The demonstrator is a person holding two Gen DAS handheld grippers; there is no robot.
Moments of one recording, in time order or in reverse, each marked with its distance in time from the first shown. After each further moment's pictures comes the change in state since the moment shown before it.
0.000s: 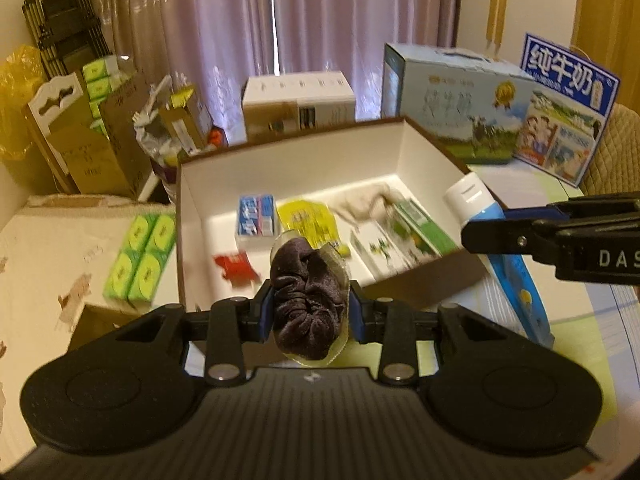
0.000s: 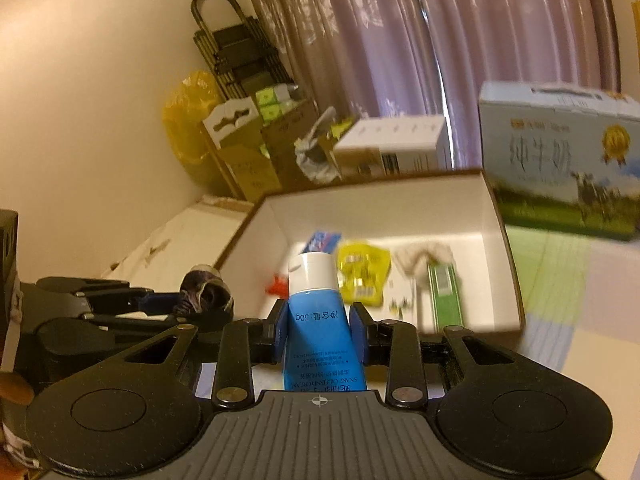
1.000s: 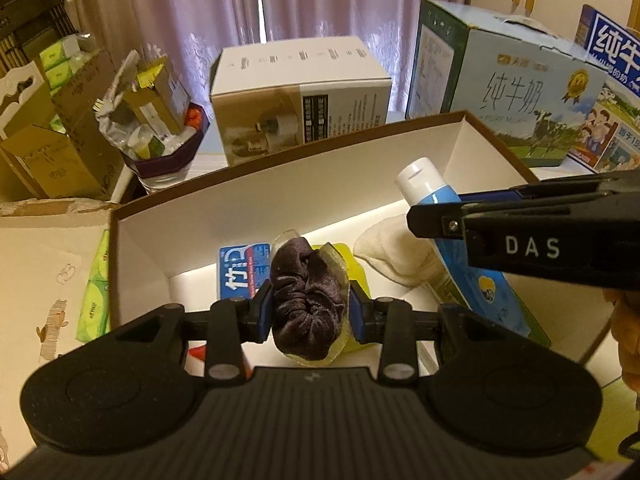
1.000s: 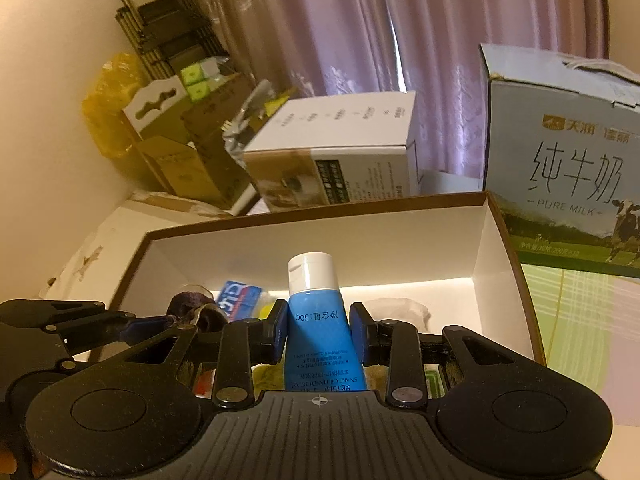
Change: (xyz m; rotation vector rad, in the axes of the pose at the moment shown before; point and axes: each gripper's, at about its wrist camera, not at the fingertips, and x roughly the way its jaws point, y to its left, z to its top) left arm 0.165 0.020 0.083 0.044 0.143 -0.034; right arm 0.160 -0.071 0.071 0.082 0.122 -0.162
